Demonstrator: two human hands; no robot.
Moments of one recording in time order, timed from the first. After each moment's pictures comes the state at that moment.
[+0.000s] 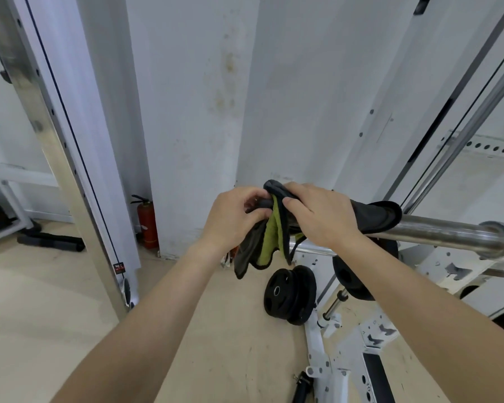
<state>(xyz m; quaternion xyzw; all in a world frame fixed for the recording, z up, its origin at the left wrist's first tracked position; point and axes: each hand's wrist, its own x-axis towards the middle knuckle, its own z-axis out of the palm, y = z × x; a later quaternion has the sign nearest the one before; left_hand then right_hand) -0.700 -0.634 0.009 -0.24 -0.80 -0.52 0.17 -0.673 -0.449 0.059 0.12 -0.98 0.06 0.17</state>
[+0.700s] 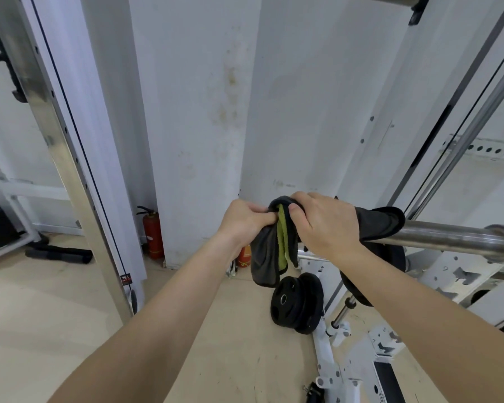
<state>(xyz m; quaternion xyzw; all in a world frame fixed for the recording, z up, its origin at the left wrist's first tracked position) -0.700 -0.627 0.028 -0.04 -0.75 -0.65 -0.07 -0.673 -0.459 0.049 0.08 -0.96 -0.01 0.26</state>
